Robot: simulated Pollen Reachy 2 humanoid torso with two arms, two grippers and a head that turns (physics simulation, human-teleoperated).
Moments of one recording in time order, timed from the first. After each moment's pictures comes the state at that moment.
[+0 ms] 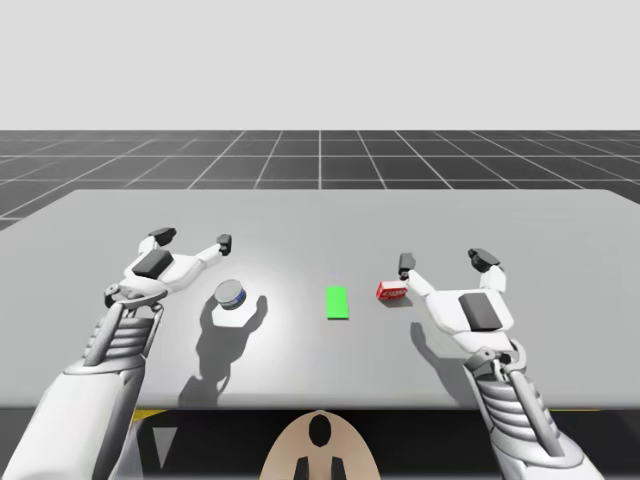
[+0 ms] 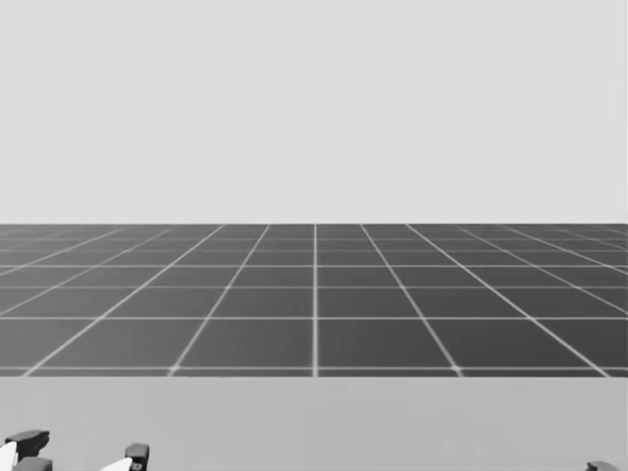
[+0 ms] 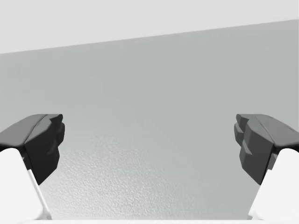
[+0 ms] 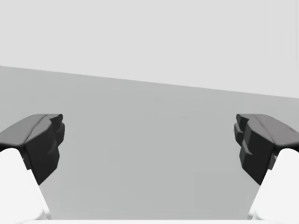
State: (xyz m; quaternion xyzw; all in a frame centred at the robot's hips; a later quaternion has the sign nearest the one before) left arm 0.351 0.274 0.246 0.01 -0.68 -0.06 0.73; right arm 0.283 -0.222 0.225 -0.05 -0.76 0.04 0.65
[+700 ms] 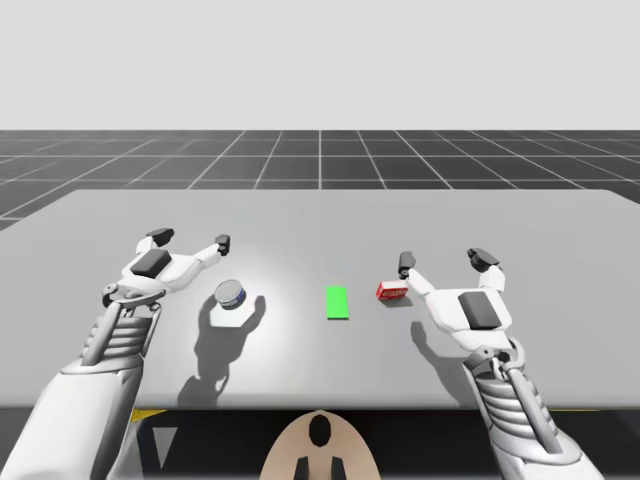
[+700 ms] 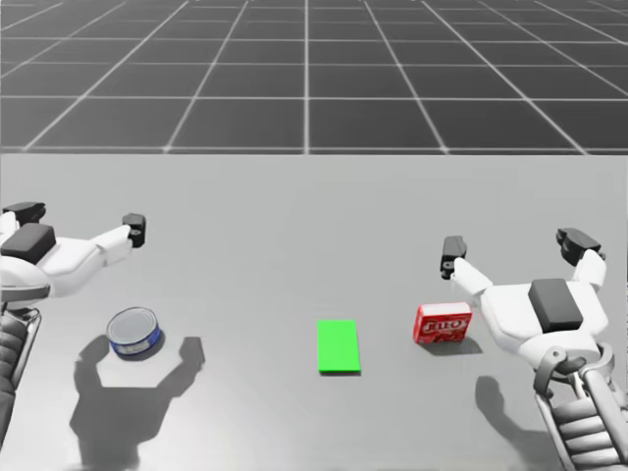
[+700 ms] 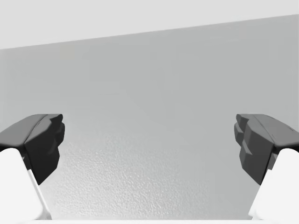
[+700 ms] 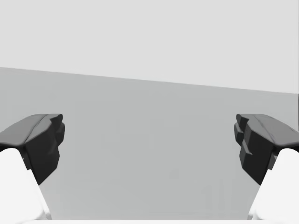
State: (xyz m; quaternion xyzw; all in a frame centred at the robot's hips) left arm 0.352 0.276 0.248 0.01 -0.67 -0.06 0.74; right arm 0.285 -0.222 0.225 -0.04 -0.75 0.03 0.65
